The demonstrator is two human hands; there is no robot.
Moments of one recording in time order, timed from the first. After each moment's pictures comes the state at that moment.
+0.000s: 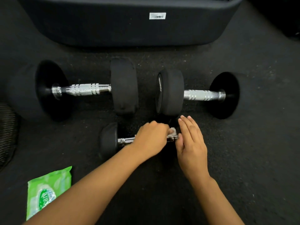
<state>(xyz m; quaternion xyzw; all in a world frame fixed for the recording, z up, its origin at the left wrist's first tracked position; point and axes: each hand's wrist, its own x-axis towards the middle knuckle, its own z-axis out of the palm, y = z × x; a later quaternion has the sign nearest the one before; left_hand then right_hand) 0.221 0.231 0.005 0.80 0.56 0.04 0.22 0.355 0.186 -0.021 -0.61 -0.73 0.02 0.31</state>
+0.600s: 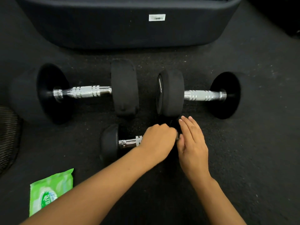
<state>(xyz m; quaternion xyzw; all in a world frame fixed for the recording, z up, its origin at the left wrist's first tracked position) 0.237 0.222 0.025 0.84 0.52 -0.04 0.13 0.353 0.186 -0.021 -0.62 -0.72 0.03 0.32</state>
